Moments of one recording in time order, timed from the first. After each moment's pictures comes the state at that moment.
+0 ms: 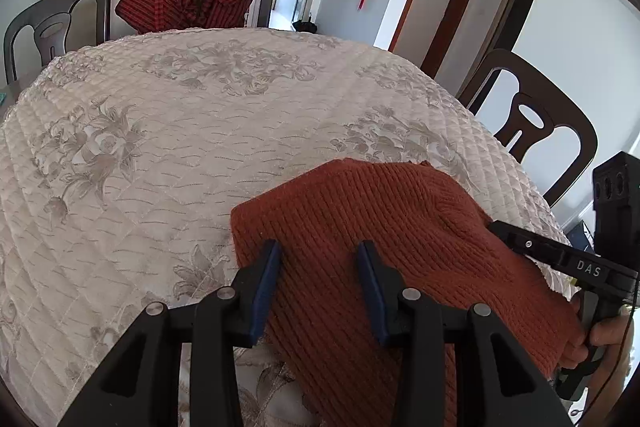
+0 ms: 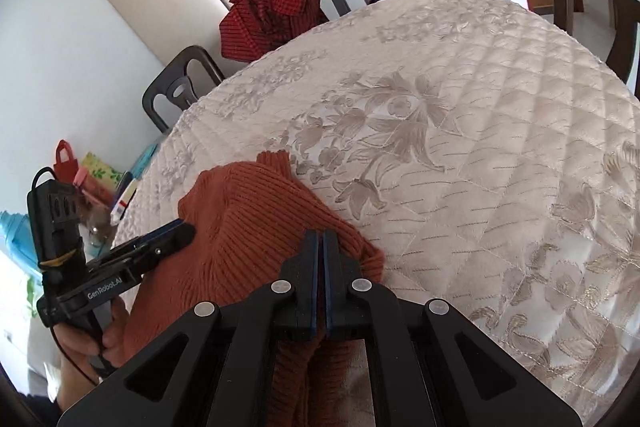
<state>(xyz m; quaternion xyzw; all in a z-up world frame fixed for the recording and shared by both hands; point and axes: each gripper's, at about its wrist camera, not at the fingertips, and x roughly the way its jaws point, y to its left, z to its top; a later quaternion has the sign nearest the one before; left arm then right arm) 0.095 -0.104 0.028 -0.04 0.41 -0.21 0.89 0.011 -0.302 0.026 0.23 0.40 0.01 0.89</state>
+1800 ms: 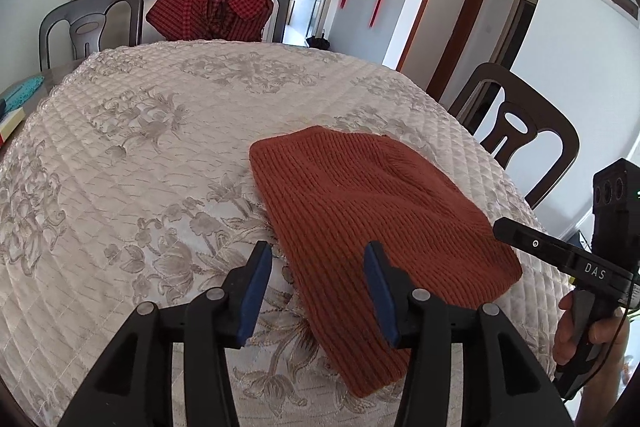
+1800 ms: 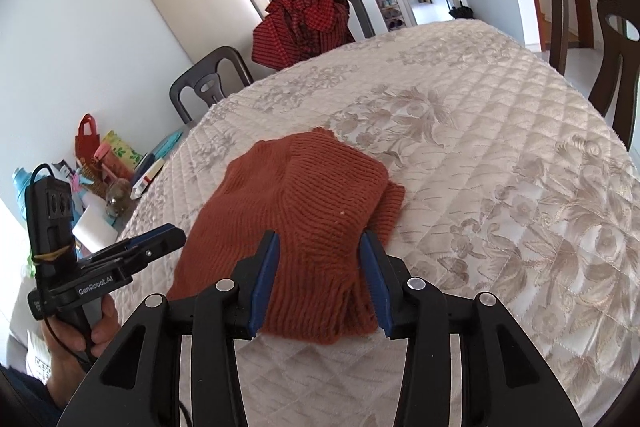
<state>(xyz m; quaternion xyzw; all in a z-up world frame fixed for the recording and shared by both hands) 0.017 -0.087 0.048 -0.06 0.38 -0.18 0.90 -0.053 -0.272 0.054 0.19 0.37 0.03 0.91</state>
